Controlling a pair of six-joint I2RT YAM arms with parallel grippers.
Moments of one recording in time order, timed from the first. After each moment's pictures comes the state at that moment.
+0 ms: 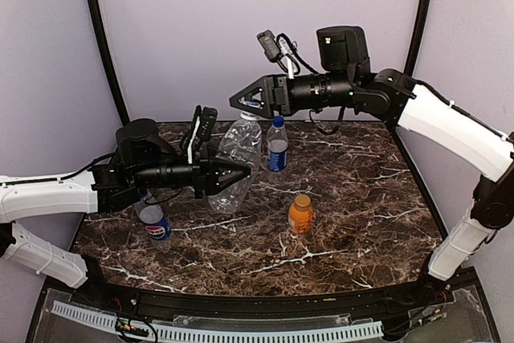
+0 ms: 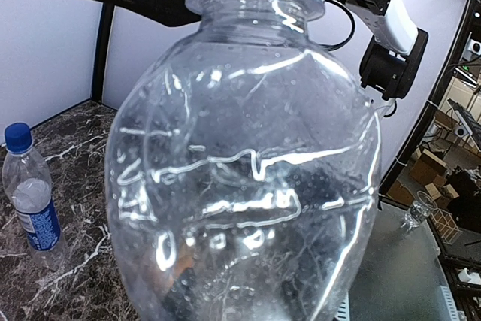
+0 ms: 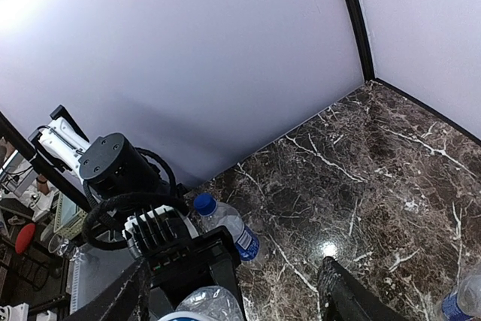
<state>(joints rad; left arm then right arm) -0.90 1.21 0.82 0.31 0.47 -0.27 0.92 1.60 1.74 -0.39 -0.46 0.31</state>
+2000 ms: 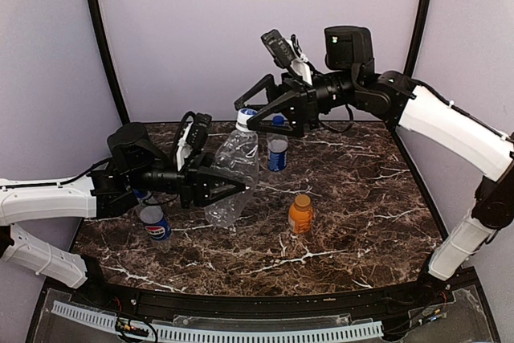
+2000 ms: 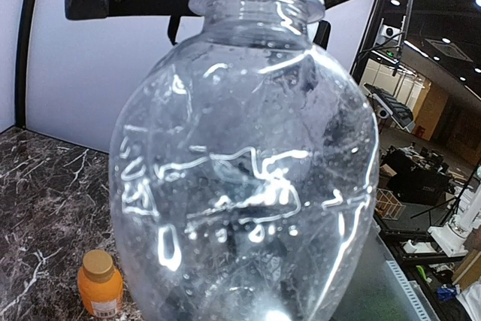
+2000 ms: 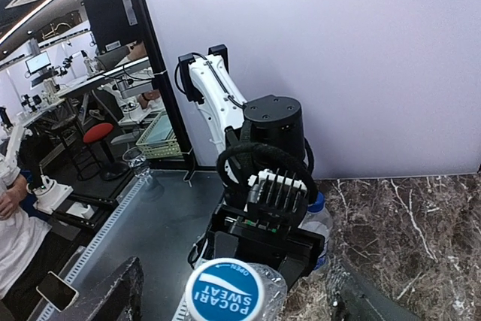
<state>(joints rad) -0.90 1.19 0.76 0.47 0.73 -0.33 0.87 1.59 1.70 -0.31 -1.04 0.01</state>
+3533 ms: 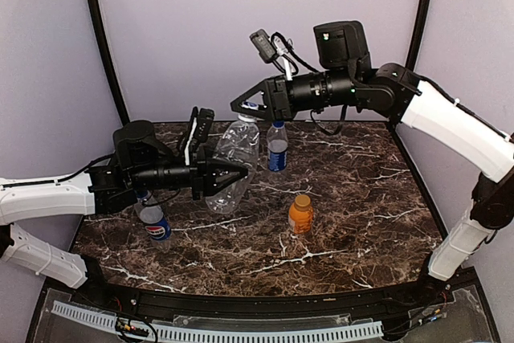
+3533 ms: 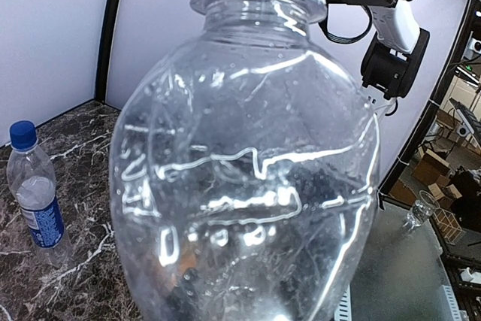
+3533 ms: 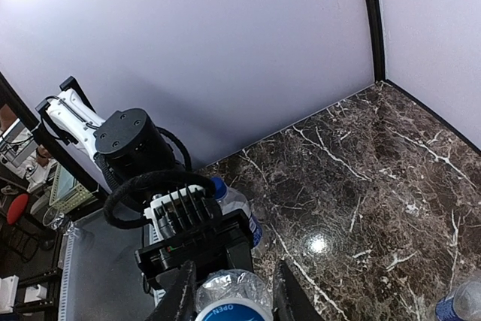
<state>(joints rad) -0.90 1.19 0.80 0.30 0.44 -0.26 0.96 1.61 1.80 -0.50 -0.46 0.23</state>
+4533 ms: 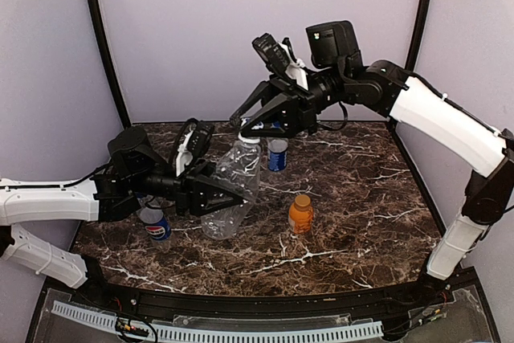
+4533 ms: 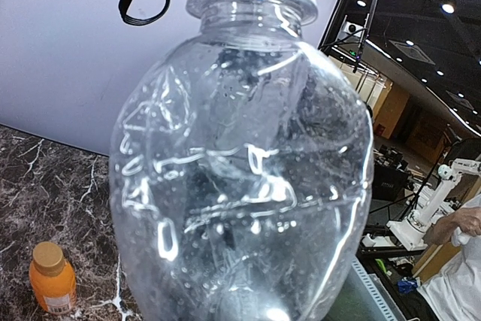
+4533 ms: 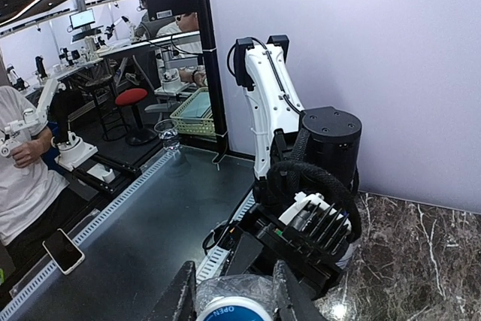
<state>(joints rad) -0.91 1.20 0.74 0.54 0.85 -0.43 0.91 1.67 1.86 -0.53 -1.16 -0.24</state>
